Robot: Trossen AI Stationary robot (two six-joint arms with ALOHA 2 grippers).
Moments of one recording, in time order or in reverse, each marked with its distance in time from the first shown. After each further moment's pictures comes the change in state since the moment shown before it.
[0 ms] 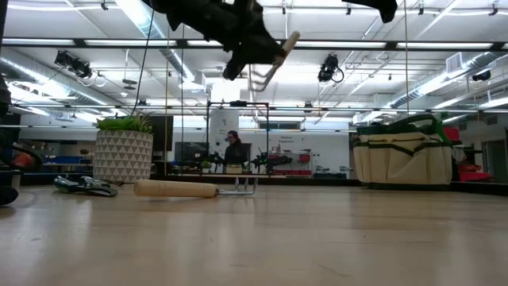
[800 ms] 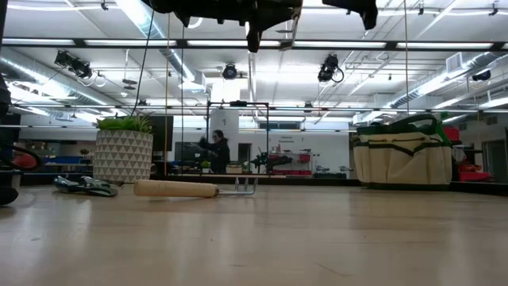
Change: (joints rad) left arm 0.004 -0.002 0.000 0.354 0.137 0.053; right arm -0.048 0.115 0.000 0.165 -0.047 0.145
